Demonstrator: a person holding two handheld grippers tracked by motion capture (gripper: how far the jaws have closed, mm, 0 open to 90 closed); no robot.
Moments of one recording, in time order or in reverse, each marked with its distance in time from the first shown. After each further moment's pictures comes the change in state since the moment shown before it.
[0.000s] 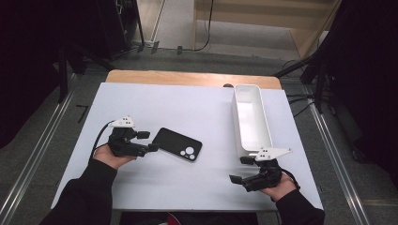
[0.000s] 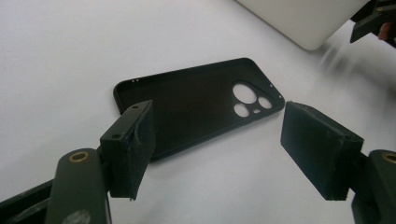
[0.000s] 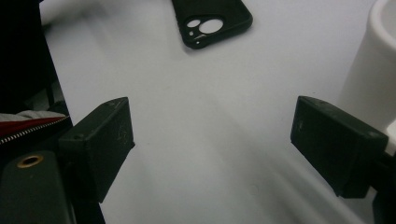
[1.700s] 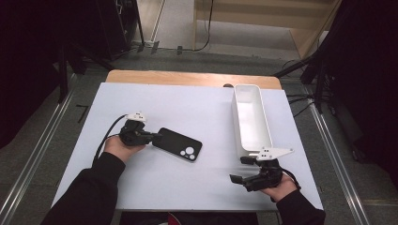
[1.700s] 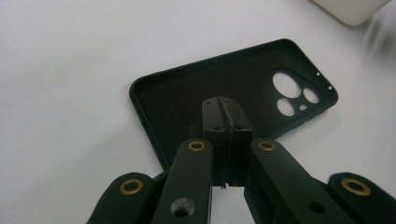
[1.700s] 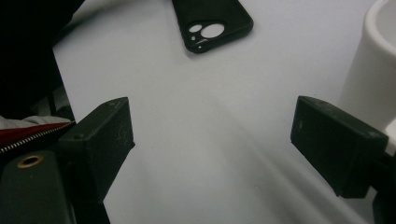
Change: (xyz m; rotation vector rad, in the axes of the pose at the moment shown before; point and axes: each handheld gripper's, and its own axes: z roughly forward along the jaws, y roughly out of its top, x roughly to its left) left arm 0.028 0.005 0.039 0.114 0.008 0.023; right arm 0.001 0.000 -0.003 -0.017 0.012 0.027
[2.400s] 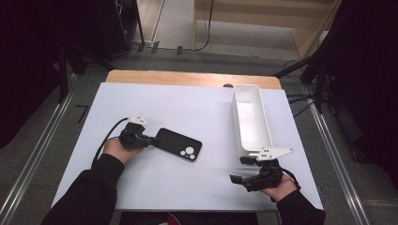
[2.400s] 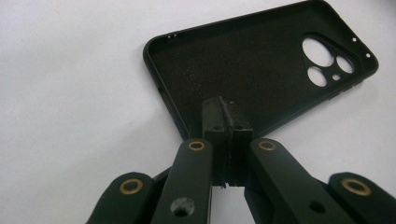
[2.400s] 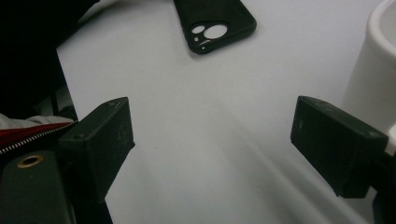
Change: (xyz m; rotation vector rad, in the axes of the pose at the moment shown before) left arm 0.005 -0.013 0.007 0.061 0.026 -0.025; right arm 0.000 0.000 0.001 -0.002 0.006 -0.008
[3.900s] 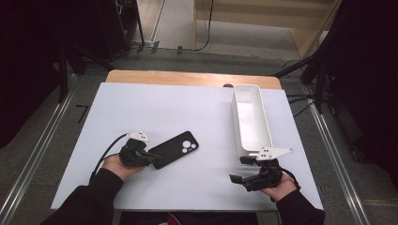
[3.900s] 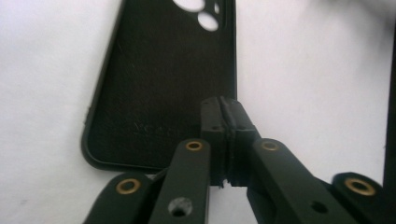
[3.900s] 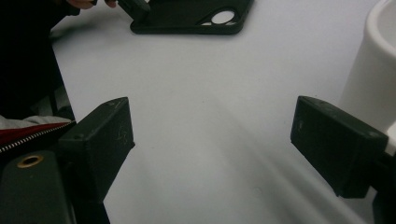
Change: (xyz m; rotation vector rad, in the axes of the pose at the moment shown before) left arm -0.047 -0.022 -0.014 0.014 -0.135 -0.001; right arm 0.000 0.000 0.000 0.005 -0.009 -0.001
